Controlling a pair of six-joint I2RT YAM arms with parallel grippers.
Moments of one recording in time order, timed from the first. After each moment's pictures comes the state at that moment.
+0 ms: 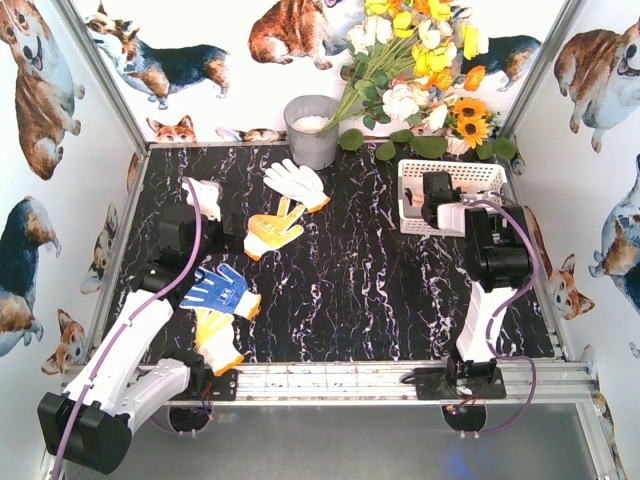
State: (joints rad) left arm -0.26 0.90 0.77 -0.29 -0.06 -0.07; right arm 0.06 1.98 1.13 0.07 0.63 1.44
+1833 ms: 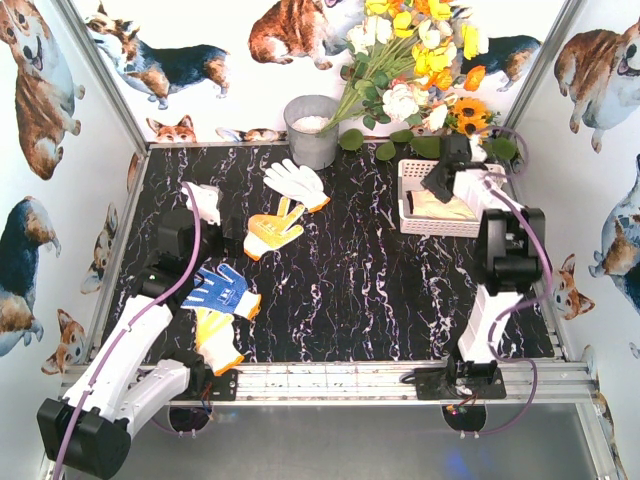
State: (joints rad) left arm -0.26 0.86 0.73 -0.28 -0.05 -0.07; right arm 0.00 1.90 1.44 -0.39 0.20 0.75
